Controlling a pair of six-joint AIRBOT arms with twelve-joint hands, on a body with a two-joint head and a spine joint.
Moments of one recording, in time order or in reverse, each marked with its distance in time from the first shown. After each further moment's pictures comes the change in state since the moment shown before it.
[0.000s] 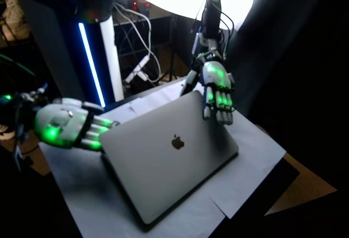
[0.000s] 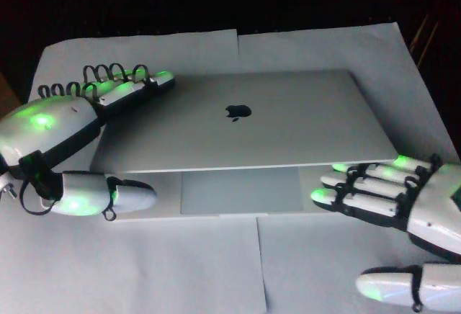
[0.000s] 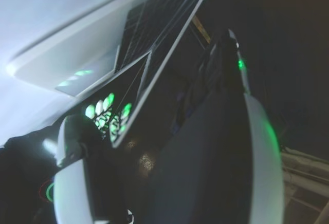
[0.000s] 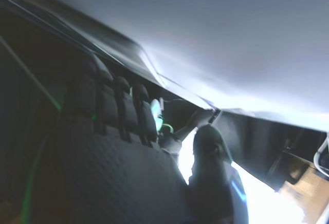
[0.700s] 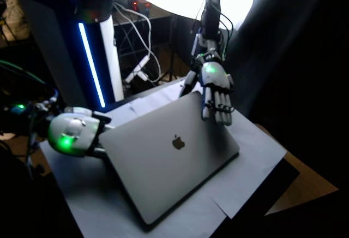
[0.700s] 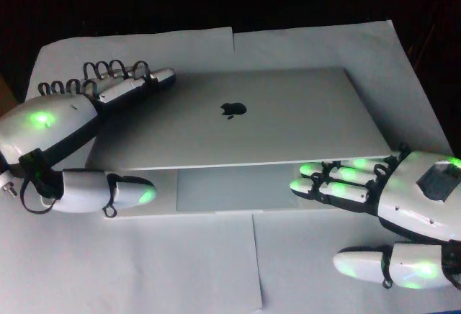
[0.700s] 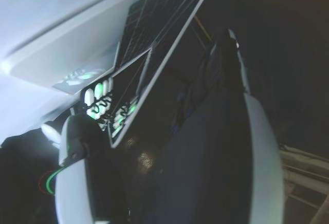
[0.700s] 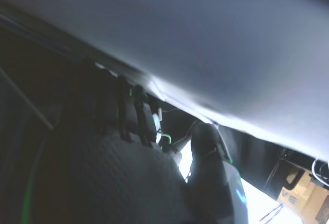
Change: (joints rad) left arm 0.000 0.000 0.000 0.003 -0.016 0.000; right arm 0.075 -0.080 0.092 -0.021 -0.089 0.007
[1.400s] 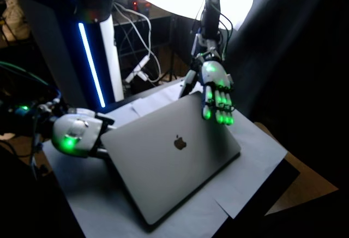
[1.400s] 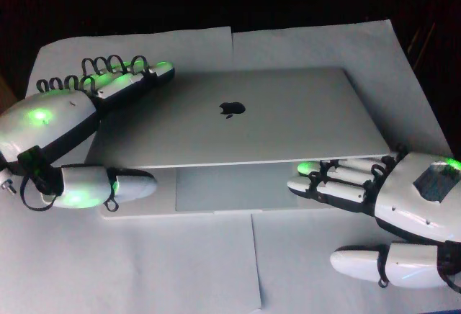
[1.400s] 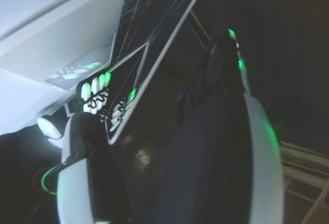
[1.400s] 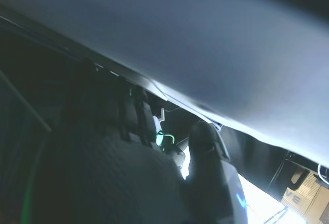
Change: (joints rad) left arm 0.000 -0.001 0.000 -0.020 -0.023 0.000; right arm 0.000 -0.010 0.000 0.000 -0.005 -0.001
